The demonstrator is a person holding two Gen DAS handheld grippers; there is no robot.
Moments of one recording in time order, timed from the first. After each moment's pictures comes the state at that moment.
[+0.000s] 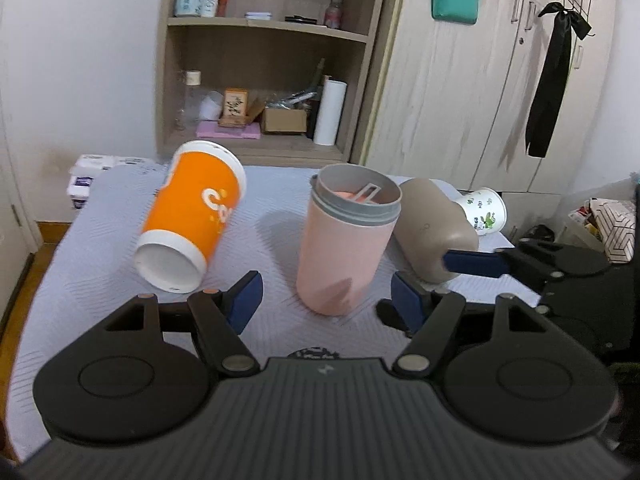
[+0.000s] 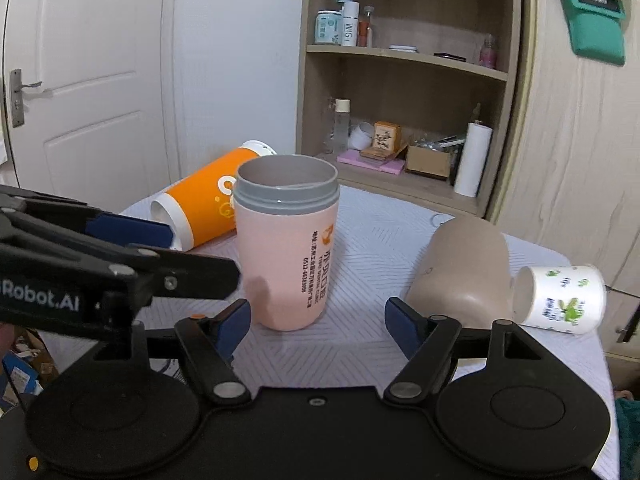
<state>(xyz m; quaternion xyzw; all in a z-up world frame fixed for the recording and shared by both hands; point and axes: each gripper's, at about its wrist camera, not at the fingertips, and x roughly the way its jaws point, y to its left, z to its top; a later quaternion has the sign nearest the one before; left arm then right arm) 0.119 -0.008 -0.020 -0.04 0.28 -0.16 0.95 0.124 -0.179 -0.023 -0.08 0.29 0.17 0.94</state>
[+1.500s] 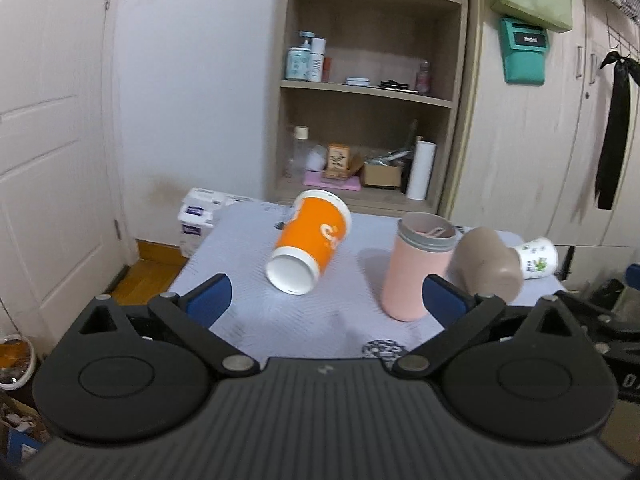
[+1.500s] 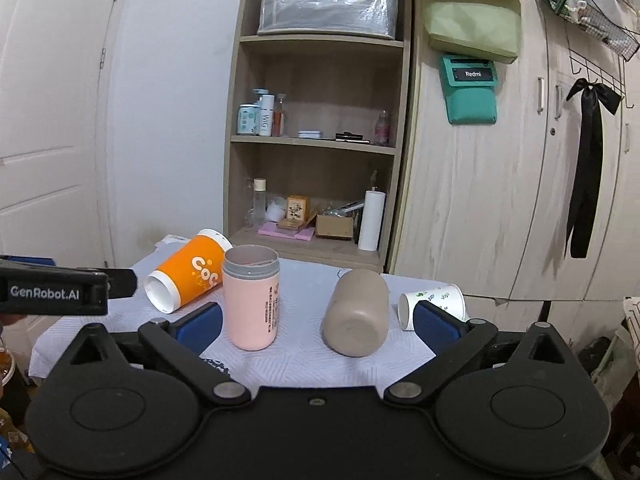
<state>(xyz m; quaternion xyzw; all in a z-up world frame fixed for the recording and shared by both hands) 0.018 0.013 0.020 -0.04 0.20 0.00 0.98 0.005 -0.186 0.037 -0.04 0.18 0.03 0.98</state>
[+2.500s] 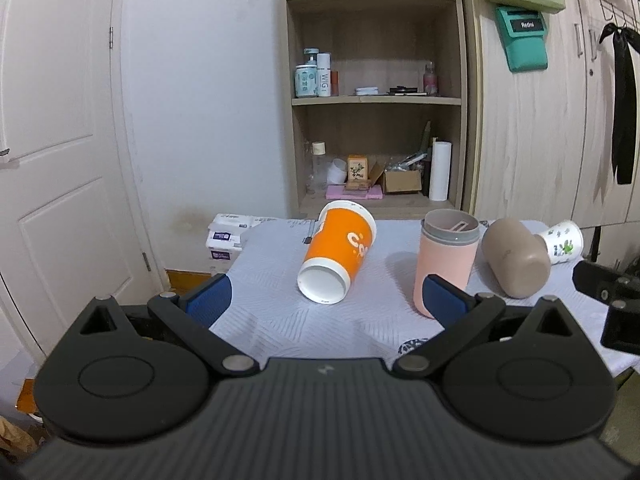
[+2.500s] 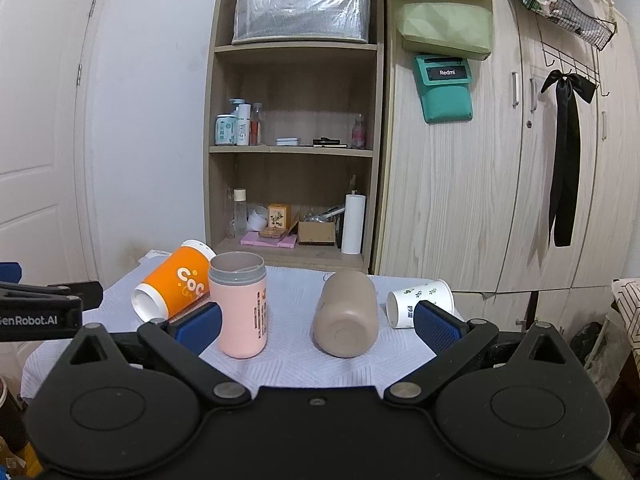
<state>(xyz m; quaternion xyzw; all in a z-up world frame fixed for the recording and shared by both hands) 0.012 0.012 0.018 0.02 0.18 0.03 0.98 0.003 -0.185 0.032 -0.02 0.17 0.00 0.99</state>
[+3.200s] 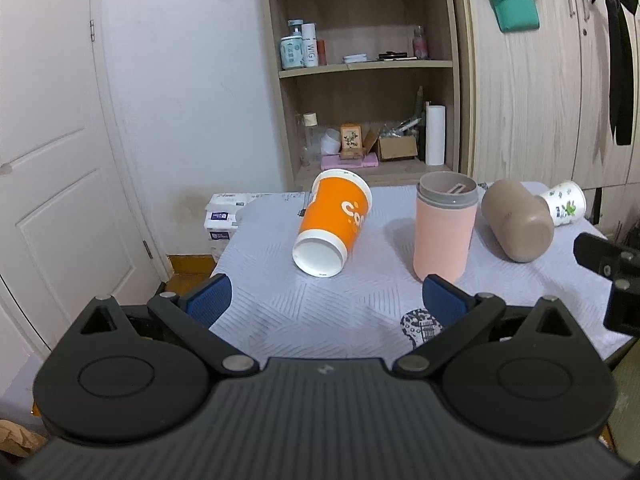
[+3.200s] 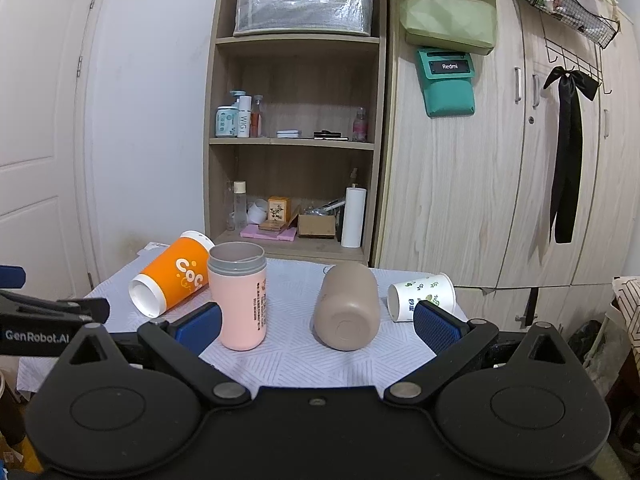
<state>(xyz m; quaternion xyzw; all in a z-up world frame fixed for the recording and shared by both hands) 0.024 0.004 0.010 0.05 0.23 0.02 0.97 0.007 -0.180 0.027 -0.03 0.18 0.00 0.98</state>
